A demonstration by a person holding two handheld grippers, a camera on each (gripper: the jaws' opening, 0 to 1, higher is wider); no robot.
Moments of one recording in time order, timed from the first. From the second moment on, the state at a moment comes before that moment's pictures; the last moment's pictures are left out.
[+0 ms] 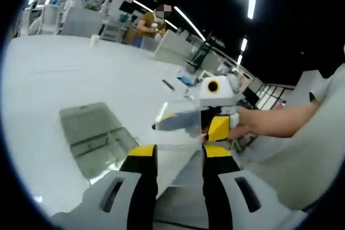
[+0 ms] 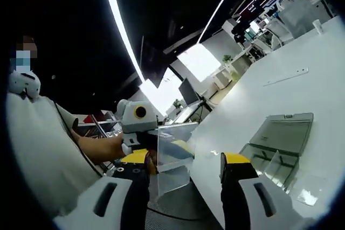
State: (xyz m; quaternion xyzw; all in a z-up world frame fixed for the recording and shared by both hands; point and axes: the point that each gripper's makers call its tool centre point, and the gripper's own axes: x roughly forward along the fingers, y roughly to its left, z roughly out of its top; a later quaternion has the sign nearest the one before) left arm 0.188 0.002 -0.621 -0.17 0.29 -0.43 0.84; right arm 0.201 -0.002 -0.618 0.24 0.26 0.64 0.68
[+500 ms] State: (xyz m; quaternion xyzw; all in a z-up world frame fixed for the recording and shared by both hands) left arm 0.181 -0.006 -0.619 -0.19 0.29 -0.47 0.81; right arm 0.199 0.002 -0.607 0.26 0.25 0.66 0.66
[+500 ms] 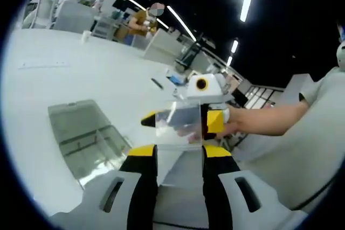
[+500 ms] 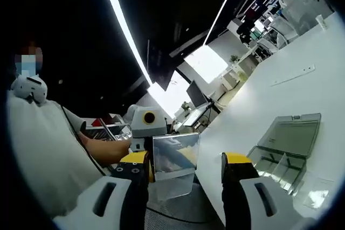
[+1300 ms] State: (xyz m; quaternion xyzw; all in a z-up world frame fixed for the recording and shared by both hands) left arm 0.181 -0.009 -0.616 -0.24 0.29 -0.49 0.79; right arm 0.193 0.004 -0.594 0.28 0.23 0.69 0.63
